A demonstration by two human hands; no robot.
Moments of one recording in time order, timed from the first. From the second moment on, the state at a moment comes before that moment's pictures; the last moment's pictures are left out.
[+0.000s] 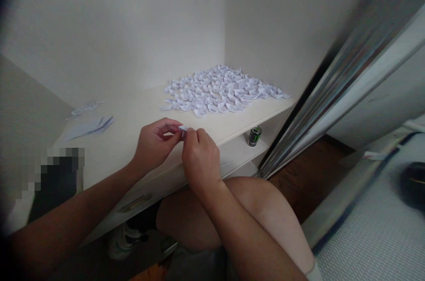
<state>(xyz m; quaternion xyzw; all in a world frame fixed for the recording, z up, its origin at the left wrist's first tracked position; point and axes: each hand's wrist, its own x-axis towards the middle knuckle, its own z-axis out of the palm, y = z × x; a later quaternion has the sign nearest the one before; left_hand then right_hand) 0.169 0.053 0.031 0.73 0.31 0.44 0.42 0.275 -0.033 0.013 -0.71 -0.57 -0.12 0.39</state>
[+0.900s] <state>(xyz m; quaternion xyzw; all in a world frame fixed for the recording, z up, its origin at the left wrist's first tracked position) 0.176 0.050 0.037 0.59 0.33 0.47 0.57 0.279 -0.022 0.013 -0.58 -0.41 0.21 0.67</state>
